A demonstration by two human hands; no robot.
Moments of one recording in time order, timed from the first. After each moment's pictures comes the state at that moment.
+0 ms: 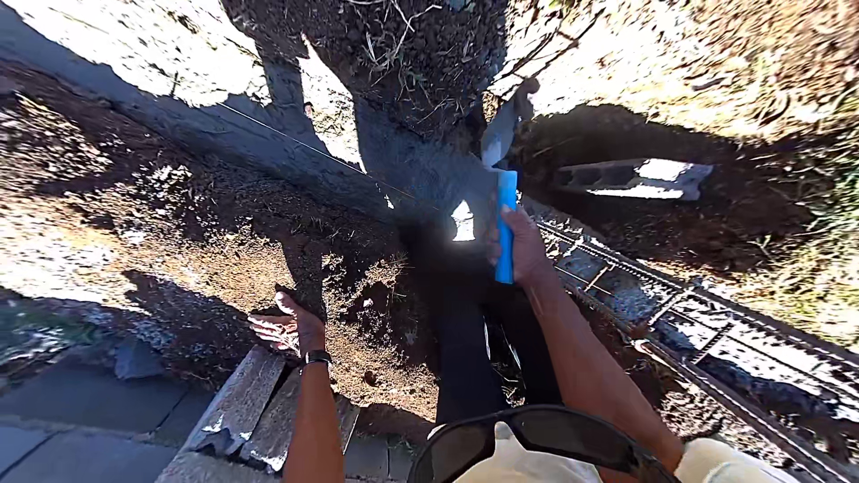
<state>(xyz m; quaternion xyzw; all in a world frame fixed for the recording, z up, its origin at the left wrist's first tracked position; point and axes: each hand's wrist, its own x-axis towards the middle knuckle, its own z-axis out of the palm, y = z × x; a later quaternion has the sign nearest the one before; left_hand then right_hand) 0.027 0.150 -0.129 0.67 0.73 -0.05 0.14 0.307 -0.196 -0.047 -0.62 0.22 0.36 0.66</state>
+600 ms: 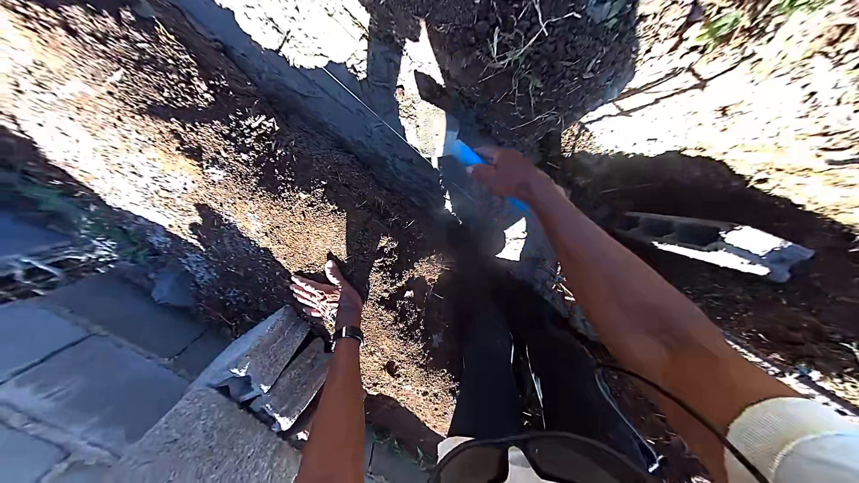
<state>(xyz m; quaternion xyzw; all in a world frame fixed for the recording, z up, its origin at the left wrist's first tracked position) 0.025 0.150 -0.130 0.67 0.73 -0.08 0.12 0.423 -0.007 -0.120 -0.81 -0.16 0.53 0.19</state>
